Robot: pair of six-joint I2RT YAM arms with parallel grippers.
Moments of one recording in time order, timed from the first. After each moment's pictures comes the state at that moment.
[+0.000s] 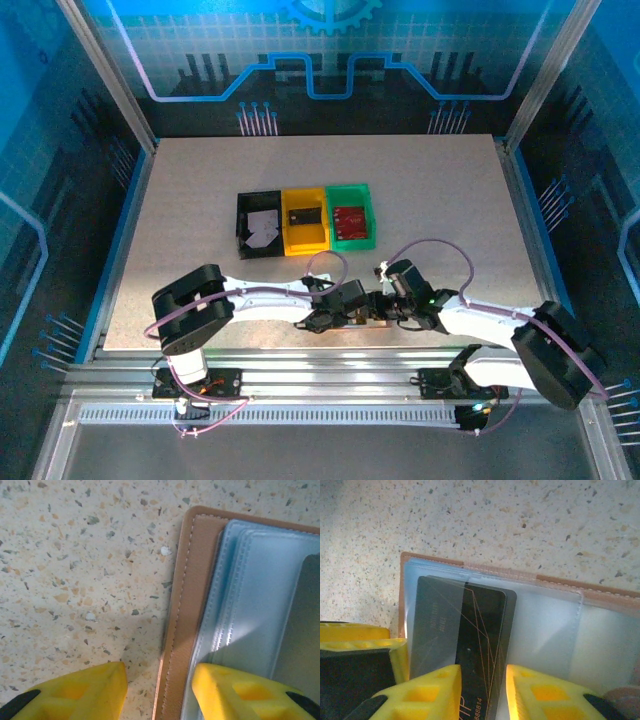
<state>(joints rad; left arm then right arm) -1.12 1.81 1.01 -0.60 -0.19 -1.35 0.67 1.22 0.35 -0.02 -0.28 0.68</state>
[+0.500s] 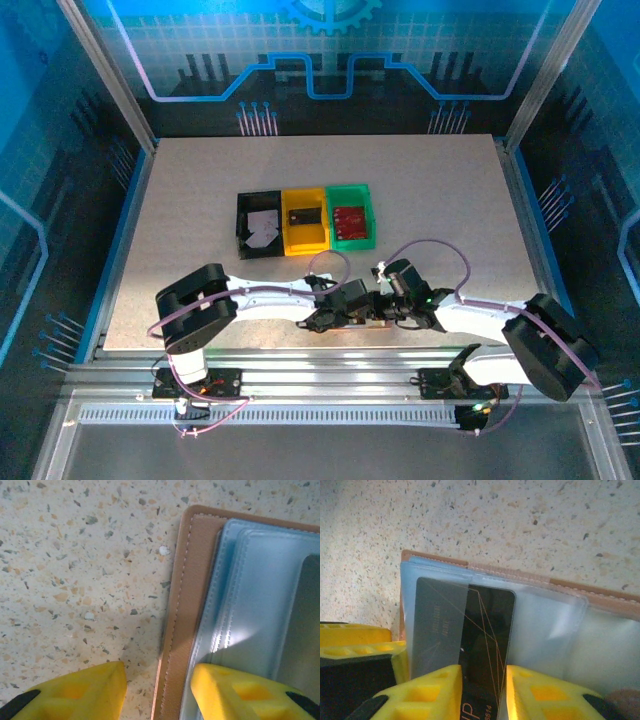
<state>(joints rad) -1.12 1.84 1.04 -0.63 -0.19 -1.35 0.67 1.29 0.35 0.05 -0.33 0.69</state>
